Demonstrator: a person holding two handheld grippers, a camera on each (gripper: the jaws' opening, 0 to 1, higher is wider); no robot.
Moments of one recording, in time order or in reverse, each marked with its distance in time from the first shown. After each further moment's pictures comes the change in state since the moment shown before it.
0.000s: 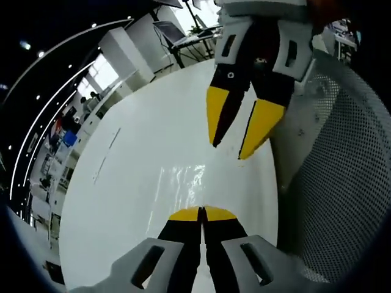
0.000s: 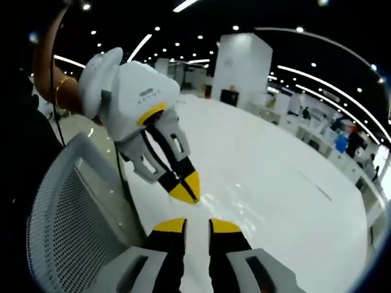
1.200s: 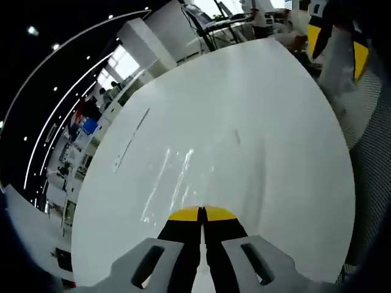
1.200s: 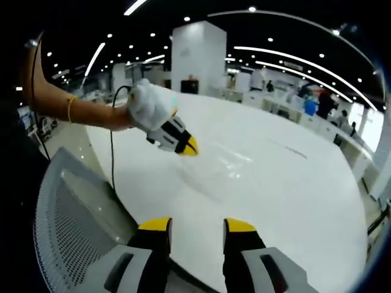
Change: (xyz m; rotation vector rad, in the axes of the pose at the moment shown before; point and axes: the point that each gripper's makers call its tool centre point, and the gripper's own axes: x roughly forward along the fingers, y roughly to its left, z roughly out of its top) left arm 0.056 0.106 -0.033 -0.023 0.077 0.169; right arm -0.041 -0.031 -0.041 0.236 0.057 -0.185
